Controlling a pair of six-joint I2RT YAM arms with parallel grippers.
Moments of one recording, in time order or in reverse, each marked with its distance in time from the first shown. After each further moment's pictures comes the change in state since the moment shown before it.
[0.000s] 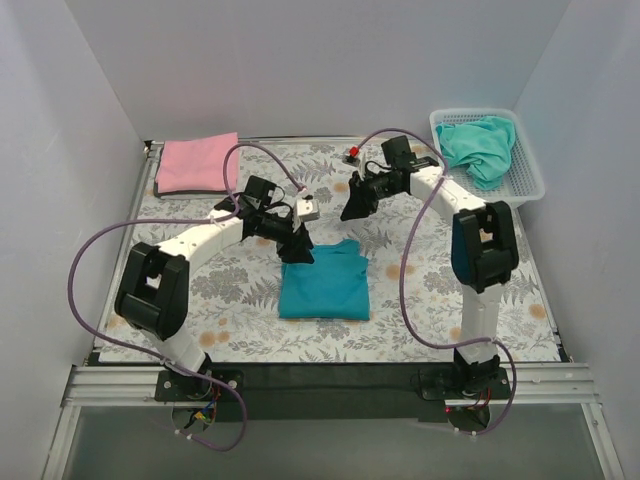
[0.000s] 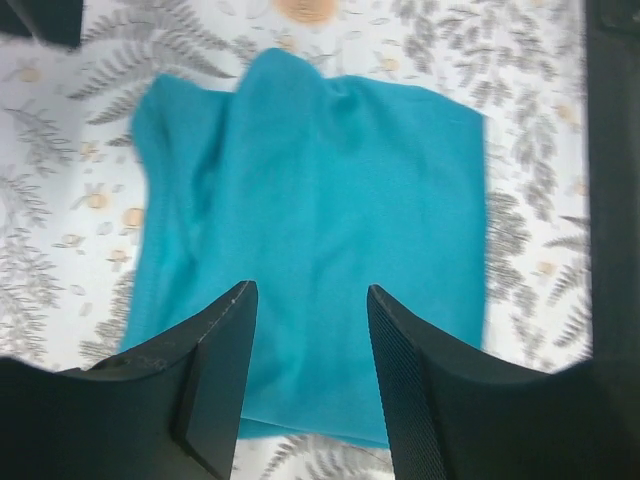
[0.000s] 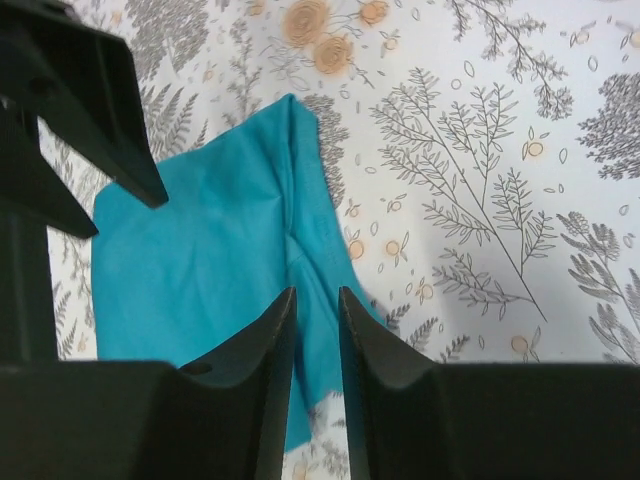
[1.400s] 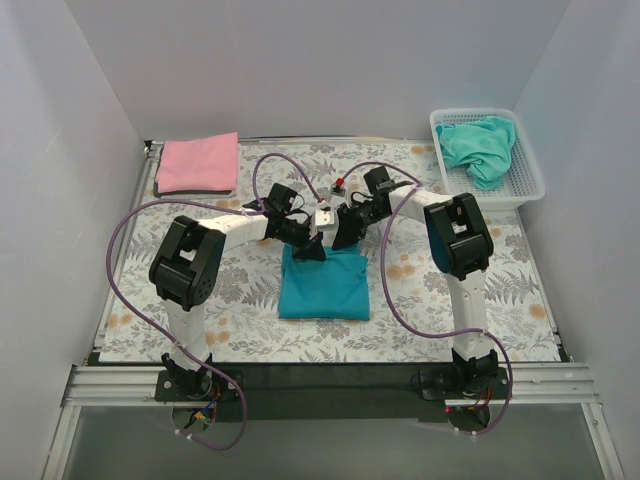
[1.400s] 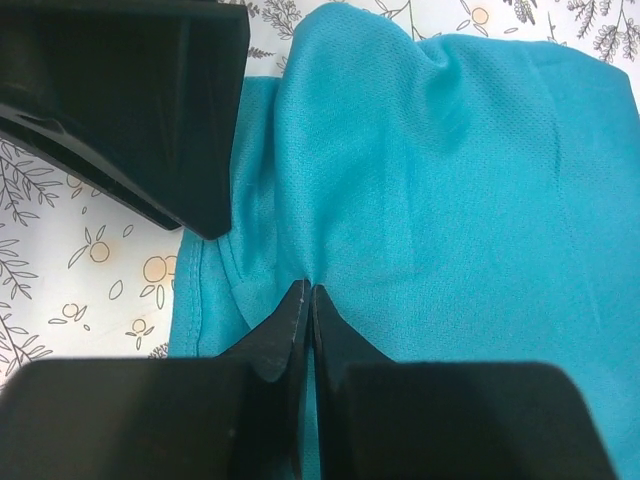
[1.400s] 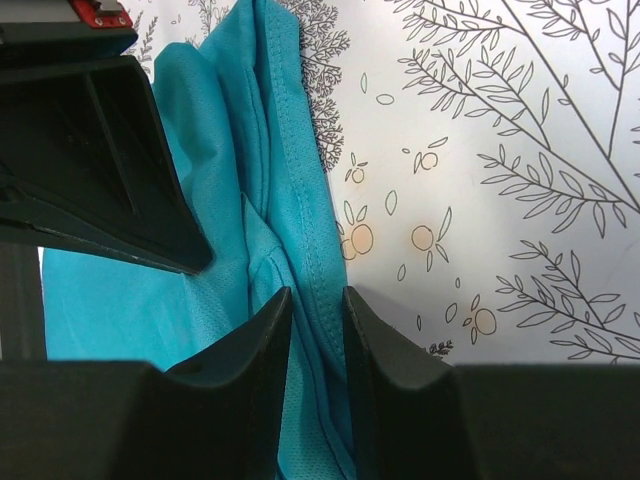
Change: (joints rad) left arm -0.053 0.288 0.072 0.179 -0.037 0.084; right arm 0.054 0.257 -0.051 0.120 -0.027 0.074
